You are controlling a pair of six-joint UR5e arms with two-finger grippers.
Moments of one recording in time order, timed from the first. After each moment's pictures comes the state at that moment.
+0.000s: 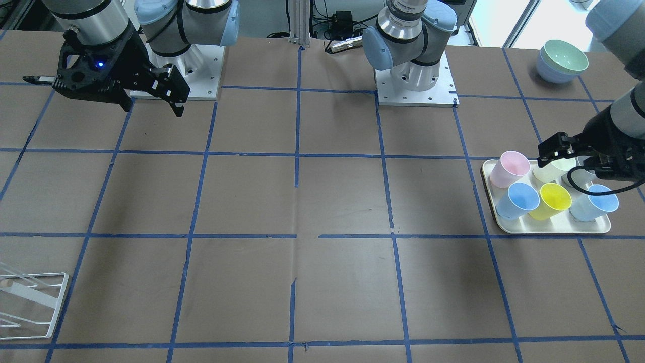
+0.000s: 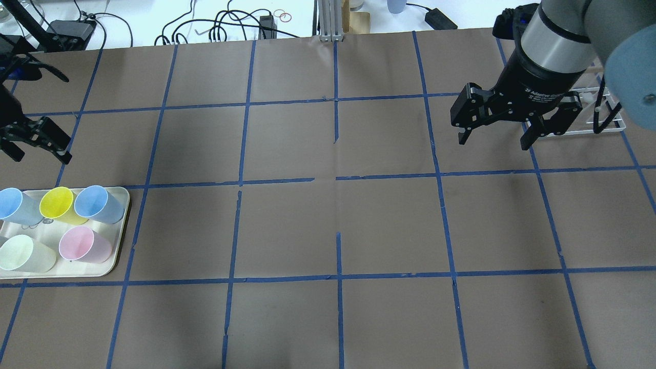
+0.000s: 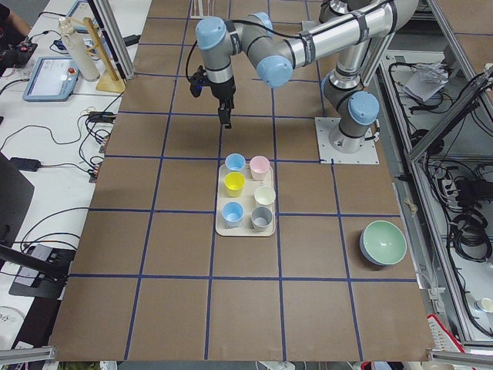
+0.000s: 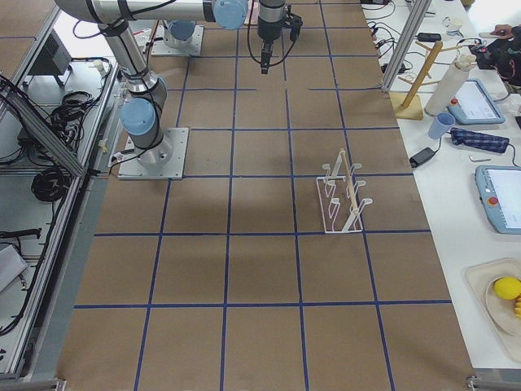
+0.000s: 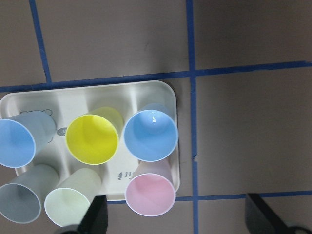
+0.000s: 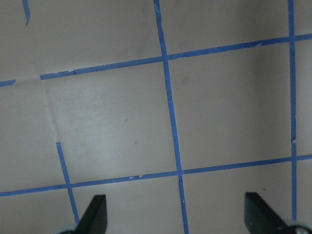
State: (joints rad) left arm -1.21 -1.63 -1.61 -1.55 1.67 0.41; right arm 1.54 -1.65 1.65 -1.51 -1.52 0.10
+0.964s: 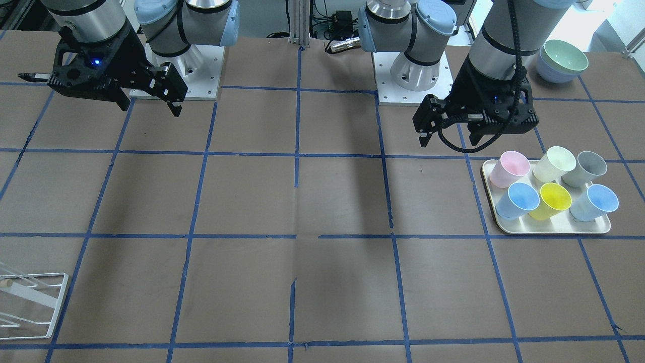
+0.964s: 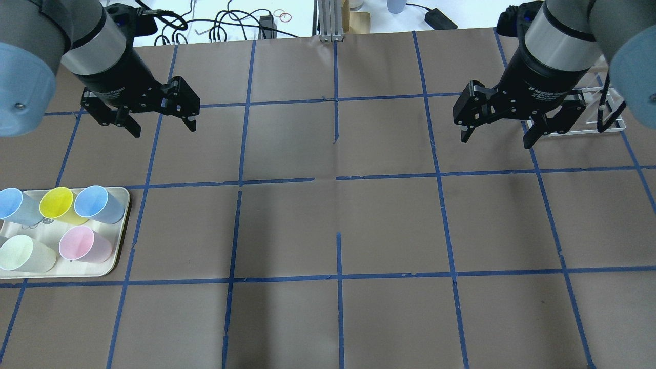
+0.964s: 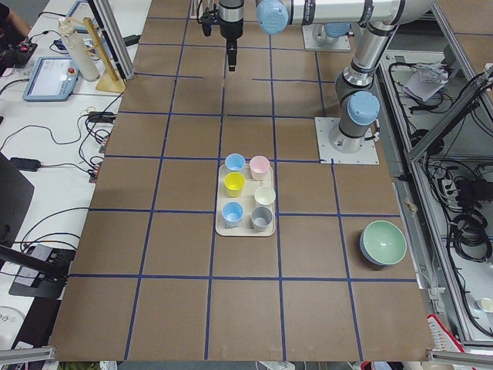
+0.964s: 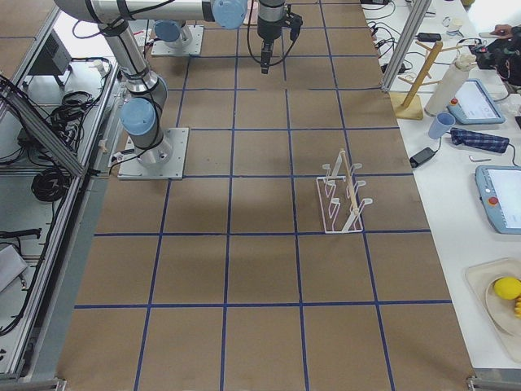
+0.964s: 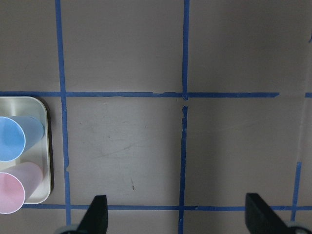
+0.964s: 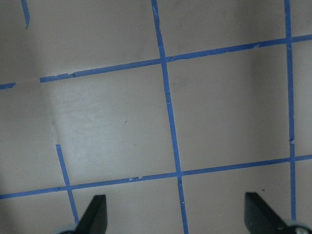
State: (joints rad) left arm -1.53 -1.57 -1.62 -1.50 1.56 -0.03; right arm 1.53 -1.65 1.64 -1.52 -1.52 0.10
